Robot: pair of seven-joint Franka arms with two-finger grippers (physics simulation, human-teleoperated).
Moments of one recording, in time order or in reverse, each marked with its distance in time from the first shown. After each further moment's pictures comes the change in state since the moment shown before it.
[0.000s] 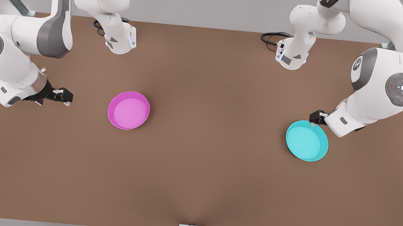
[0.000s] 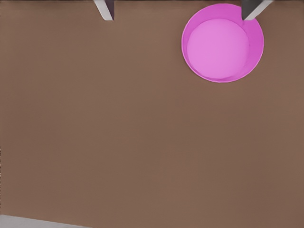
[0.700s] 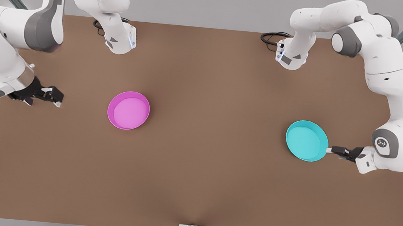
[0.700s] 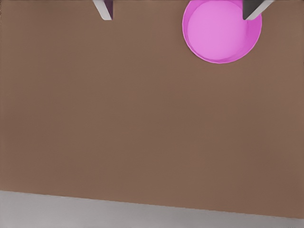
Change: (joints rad) left arm 0.313 0.383 0.219 -0.324 -0.486 0.354 0.820; right arm -0.024 -0.004 -0.003 0.051 0.020 0.024 -0.002
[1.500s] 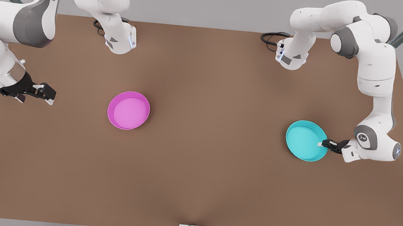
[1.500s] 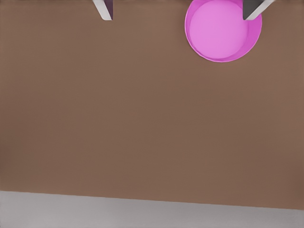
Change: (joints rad) left arm -0.023 0.018 0.021 -0.206 -0.043 0.186 0.132; right arm -0.026 0.003 -0.002 0.042 0.005 -0.019 0.000
